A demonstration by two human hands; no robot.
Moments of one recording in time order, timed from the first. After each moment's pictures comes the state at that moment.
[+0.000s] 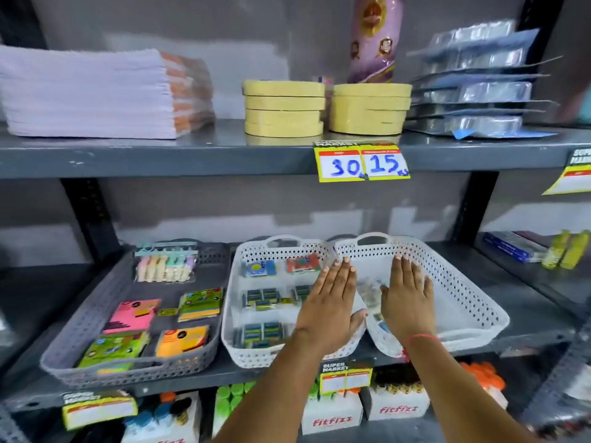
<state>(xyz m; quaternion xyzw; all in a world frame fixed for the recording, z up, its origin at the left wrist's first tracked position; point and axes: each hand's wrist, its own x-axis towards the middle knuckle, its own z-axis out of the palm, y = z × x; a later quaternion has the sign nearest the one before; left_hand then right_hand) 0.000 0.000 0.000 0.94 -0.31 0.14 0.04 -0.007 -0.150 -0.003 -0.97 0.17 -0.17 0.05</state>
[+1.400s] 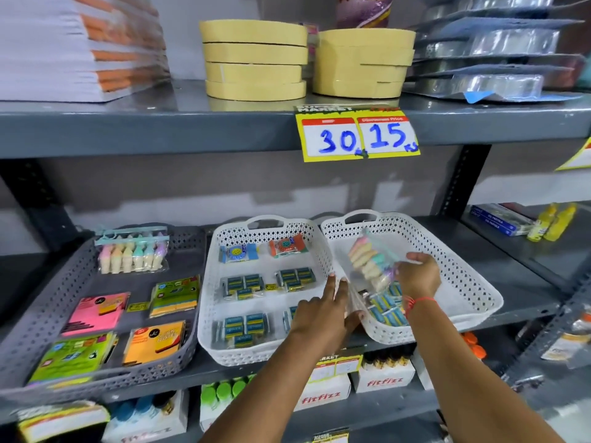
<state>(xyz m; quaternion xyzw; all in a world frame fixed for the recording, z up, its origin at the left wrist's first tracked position) 0.012 -0.011 -0.029 0.96 -0.28 -0.03 0.06 0.042 -0.189 -0.012 -0.63 0.41 -0.27 0.60</state>
